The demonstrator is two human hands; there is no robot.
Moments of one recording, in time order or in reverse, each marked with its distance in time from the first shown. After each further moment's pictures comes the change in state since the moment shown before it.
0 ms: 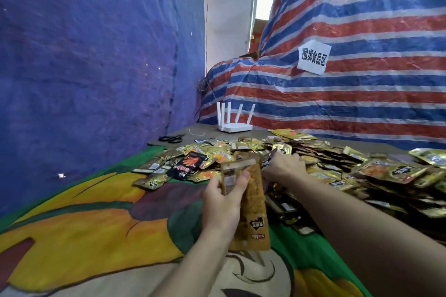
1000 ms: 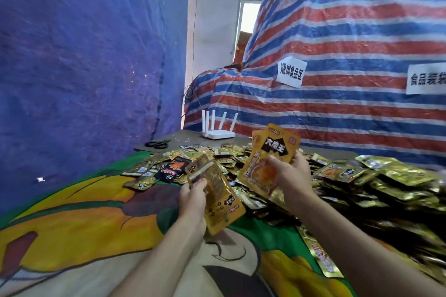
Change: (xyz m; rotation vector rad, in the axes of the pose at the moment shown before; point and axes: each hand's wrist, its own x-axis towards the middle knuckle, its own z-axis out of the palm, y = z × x) left_hand 0.014 0.004 -0.009 -0.248 0.178 -0.308; right_hand -0.121 0.037 -0.052 1.459 0.257 -0.013
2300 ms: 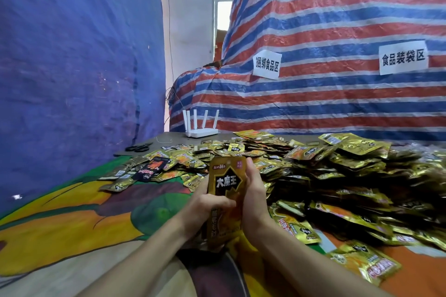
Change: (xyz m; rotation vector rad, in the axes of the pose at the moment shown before) left_hand -0.075 -0.008 0.014 0.211 -0.962 0.179; right_hand -0.074 0.027 -0.010 0.388 -0.200 0.177
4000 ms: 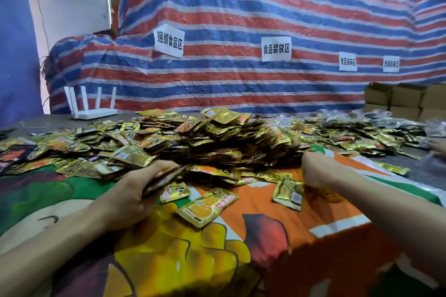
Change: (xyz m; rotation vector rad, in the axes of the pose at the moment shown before) left_hand -0.013 0.004 0.085 0.840 -0.311 0.374; right_hand -0.110 -0.212 -0.294 -2.173 0.474 0.365
